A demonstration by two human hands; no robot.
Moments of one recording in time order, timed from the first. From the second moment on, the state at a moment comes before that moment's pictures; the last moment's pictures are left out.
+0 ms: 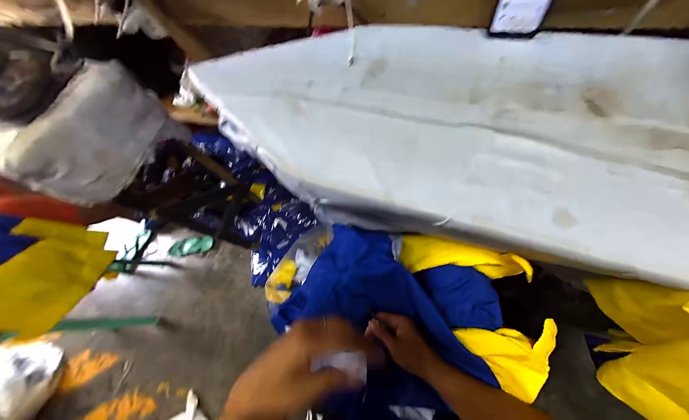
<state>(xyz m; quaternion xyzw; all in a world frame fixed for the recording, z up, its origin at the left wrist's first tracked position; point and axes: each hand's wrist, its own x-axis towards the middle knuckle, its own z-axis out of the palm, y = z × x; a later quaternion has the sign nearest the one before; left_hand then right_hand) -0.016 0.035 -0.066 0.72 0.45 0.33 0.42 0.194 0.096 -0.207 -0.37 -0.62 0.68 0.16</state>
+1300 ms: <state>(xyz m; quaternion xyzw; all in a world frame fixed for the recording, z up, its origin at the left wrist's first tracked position) 0.056 0.063 -0.134 0.29 0.55 0.66 0.42 0.216 0.115 -0.131 -0.24 -0.43 0.85 0.20</state>
